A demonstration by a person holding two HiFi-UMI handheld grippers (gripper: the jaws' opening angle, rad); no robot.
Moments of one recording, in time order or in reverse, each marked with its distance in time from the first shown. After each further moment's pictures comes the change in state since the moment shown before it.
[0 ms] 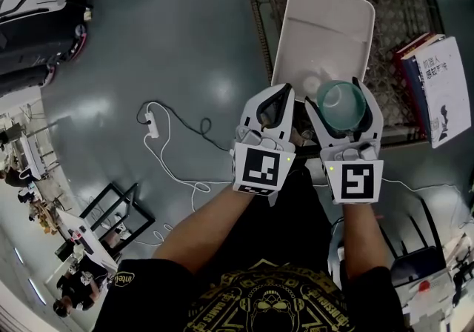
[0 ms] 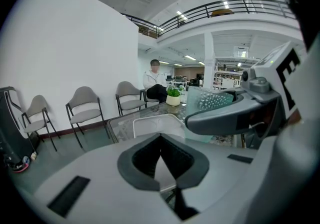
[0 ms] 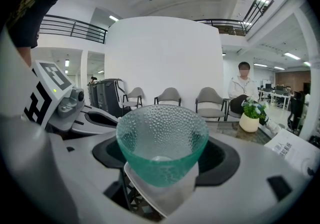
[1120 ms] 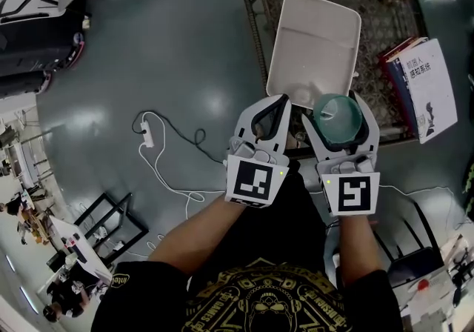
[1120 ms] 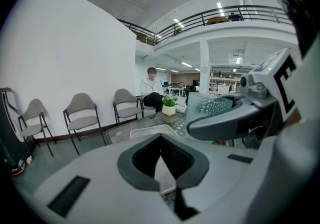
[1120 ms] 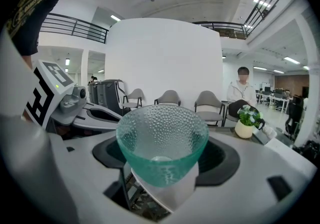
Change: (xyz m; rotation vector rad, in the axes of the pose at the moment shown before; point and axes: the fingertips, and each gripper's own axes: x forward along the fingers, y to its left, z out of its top) left arm -0.036 -0.014 0.038 0.010 -0.074 -0.038; right arm -0.036 0.011 0.033 -0.014 -0.013 -0.013
